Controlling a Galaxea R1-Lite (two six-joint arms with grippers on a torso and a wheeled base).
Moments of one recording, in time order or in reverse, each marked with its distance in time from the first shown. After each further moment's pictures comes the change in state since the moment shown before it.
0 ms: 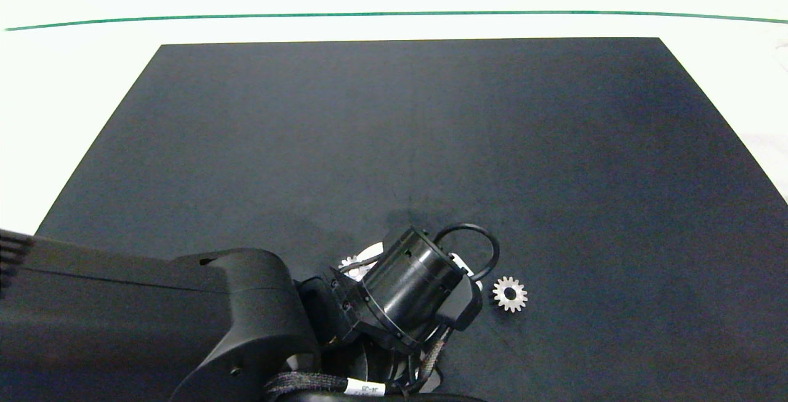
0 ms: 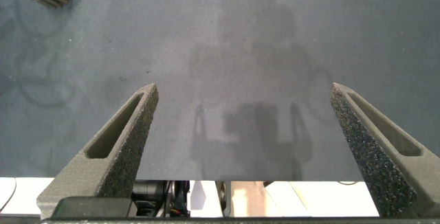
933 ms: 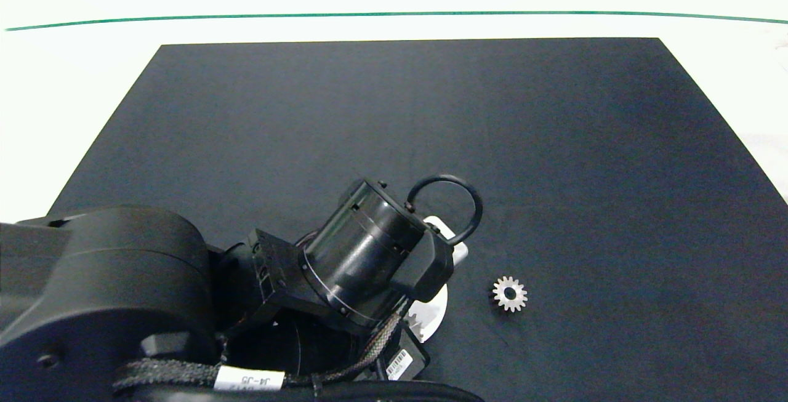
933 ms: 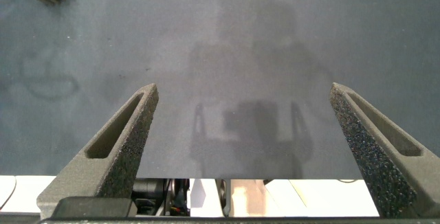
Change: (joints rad) left arm -0.002 -0.134 -0.043 0.093 0.001 -0.034; right arm 0.000 0.005 0.004 0.000 0.000 0.000
